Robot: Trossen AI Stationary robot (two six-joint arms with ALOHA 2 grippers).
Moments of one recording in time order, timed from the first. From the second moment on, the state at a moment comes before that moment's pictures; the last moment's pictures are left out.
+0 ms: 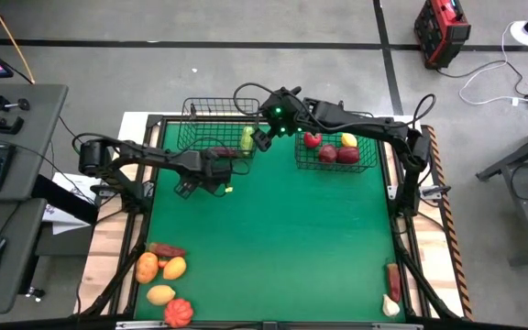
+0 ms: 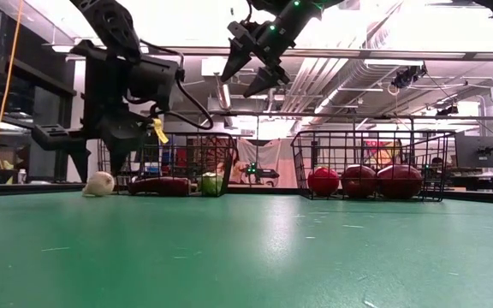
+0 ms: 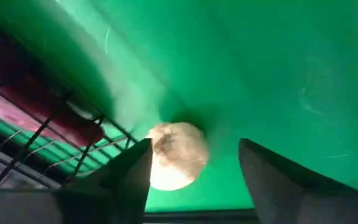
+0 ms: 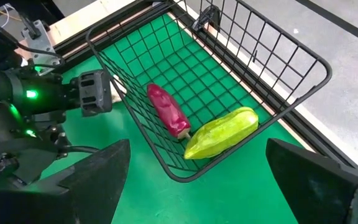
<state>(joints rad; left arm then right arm) 0.22 1.63 0.83 -0.97 -0.49 0.77 -0.34 1.88 1.77 -0.61 0.06 0.26</state>
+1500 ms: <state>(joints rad) 0.32 1.22 0.76 -0.88 -0.34 0.26 -0.35 1.88 1.77 -0.67 0.09 0.21</state>
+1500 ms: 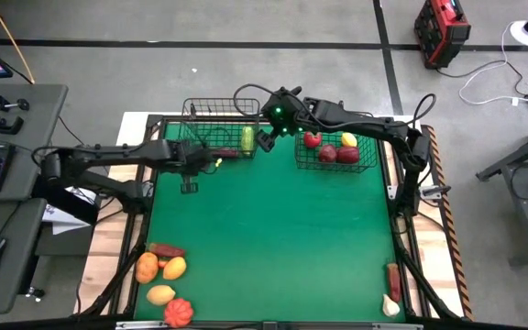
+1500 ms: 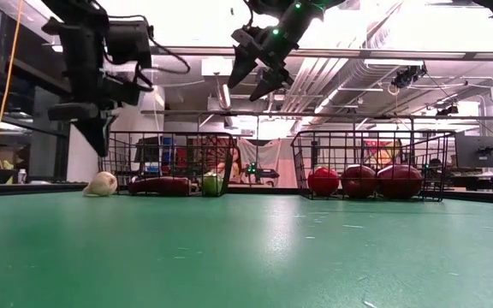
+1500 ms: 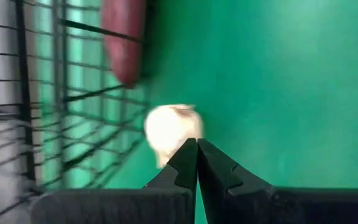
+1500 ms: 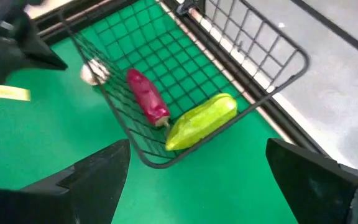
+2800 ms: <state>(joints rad) 0.33 1.21 0.54 -0.54 -0.62 0.46 -0.35 1.88 1.77 -0.67 0.13 0.18</state>
